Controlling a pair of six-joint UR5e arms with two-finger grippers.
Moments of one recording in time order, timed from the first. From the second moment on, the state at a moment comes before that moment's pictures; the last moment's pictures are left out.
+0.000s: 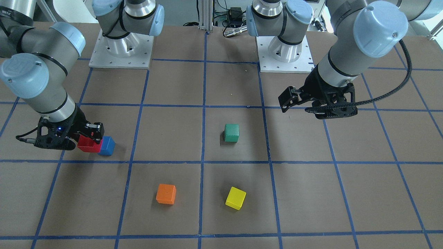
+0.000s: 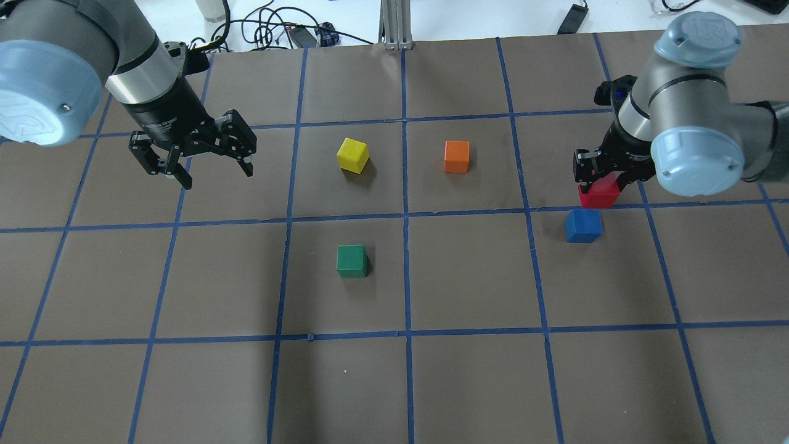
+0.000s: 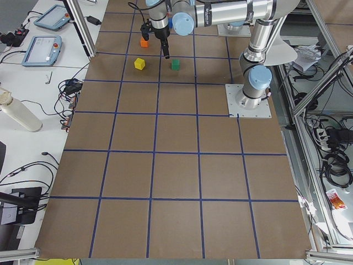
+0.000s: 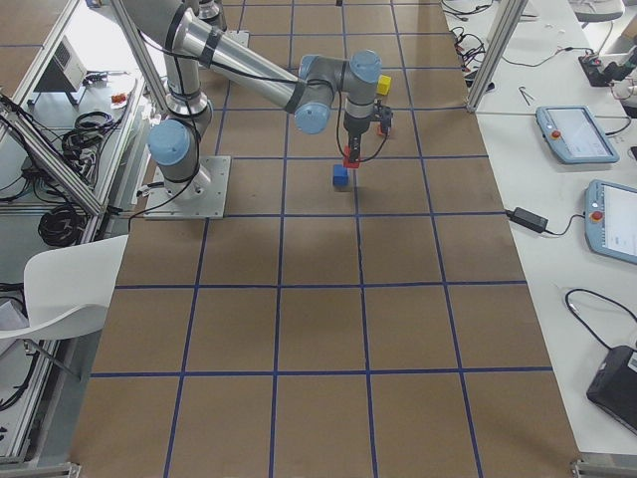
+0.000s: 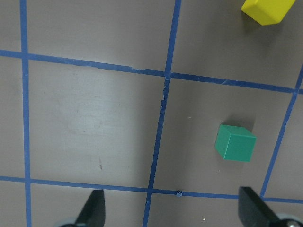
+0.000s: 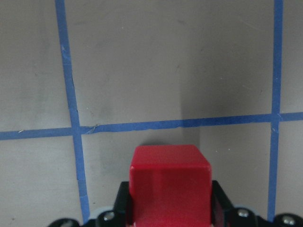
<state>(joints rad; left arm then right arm) -1.49 -1.66 -1.61 -1.58 1.50 -0.07 1.37 -1.38 1.90 -2.09 -1.59 -0.14</state>
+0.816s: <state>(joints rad) -1.50 -1.67 -1.63 -1.57 1.50 -0.07 1.37 -1.41 2.01 -2.19 -1.59 -0.12</state>
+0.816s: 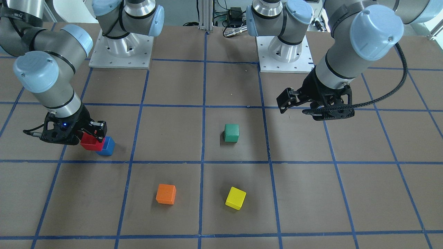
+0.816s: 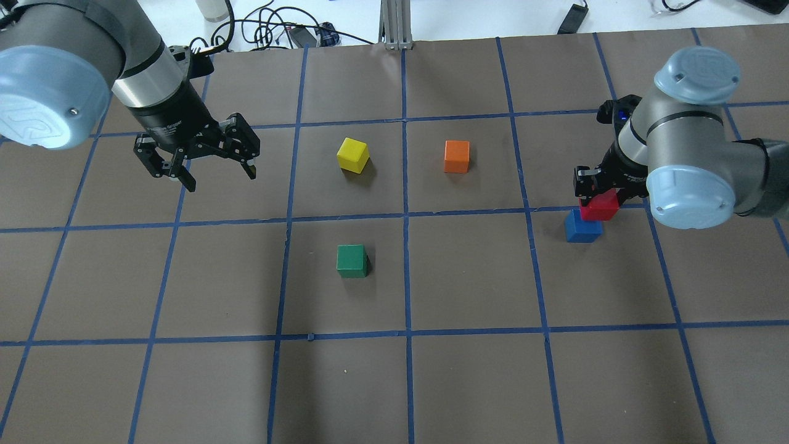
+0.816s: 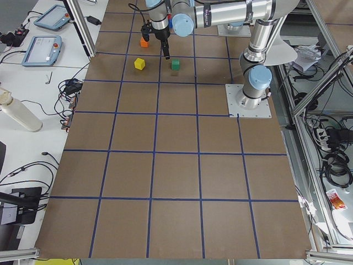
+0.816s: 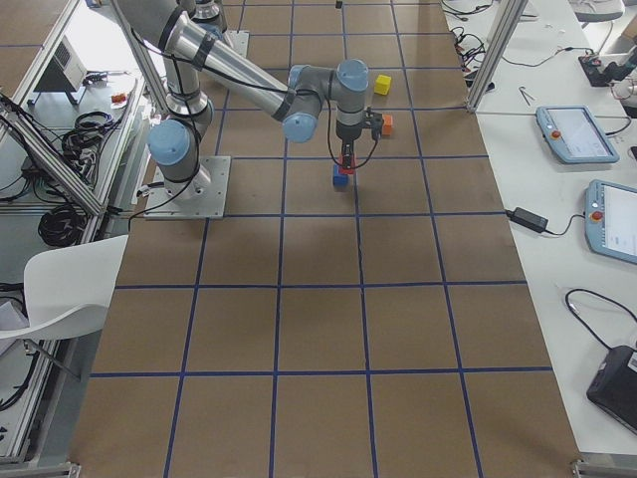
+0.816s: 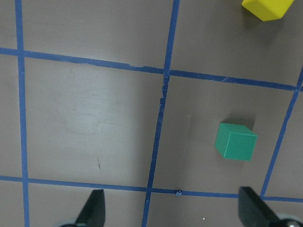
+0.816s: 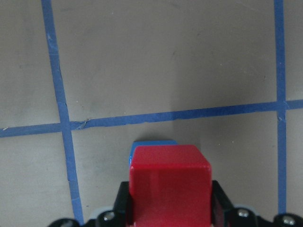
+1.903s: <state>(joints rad) -1.50 -1.66 -1.63 -1.57 1.51 -0.07 1.37 -1.42 2.03 -2.19 -1.58 -0.12</state>
